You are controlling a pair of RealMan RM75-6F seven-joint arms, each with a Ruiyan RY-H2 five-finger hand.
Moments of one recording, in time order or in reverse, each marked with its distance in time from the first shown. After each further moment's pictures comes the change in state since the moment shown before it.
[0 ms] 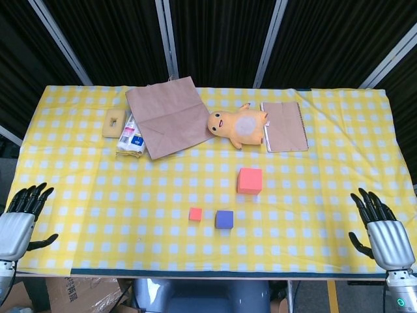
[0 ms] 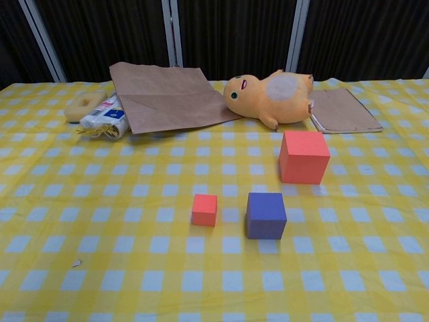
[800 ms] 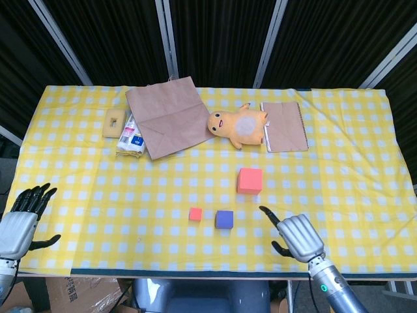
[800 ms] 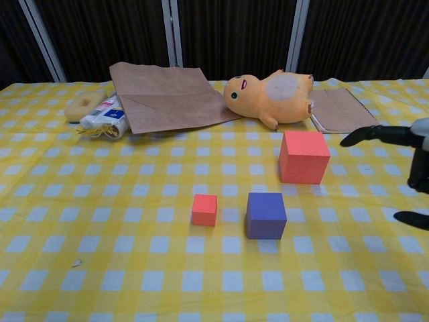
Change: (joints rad) left arm -0.015 0.015 0.003 -0.016 -0.013 -0.037 -0.028; right arm 0.253 -0.106 0.032 -0.491 0.241 -0.410 -0.512
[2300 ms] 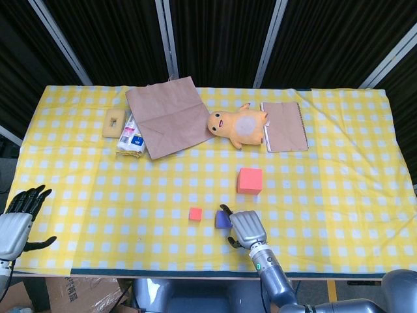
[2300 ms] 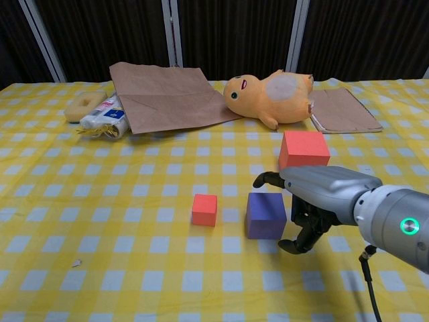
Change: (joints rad) left arm 0.001 0.026 0.007 -0.003 -0.025 -0.025 -0.044; right arm 0.302 -0.493 0.101 0.141 0.647 0.158 -0.341
